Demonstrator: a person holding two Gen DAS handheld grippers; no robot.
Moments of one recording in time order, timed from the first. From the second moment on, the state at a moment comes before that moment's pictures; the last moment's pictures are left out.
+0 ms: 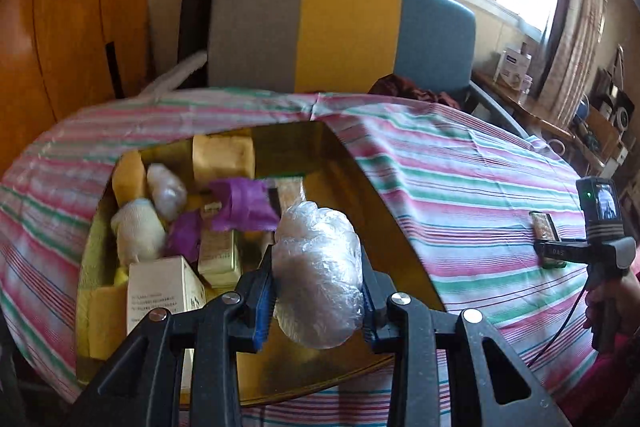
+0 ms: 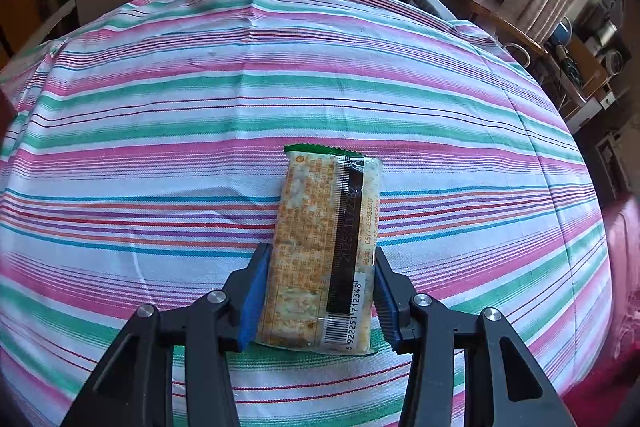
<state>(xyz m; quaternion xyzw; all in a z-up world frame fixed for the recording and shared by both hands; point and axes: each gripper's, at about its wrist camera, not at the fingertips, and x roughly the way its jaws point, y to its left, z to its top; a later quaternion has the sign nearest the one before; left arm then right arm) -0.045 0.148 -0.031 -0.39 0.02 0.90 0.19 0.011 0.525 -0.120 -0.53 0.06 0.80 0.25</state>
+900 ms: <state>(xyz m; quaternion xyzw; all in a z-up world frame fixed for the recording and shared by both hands) -0.054 0.099 -0.051 -0.42 -0.01 0.89 0.16 0.010 0.528 -0.117 -0.54 0.05 0.80 0.25</state>
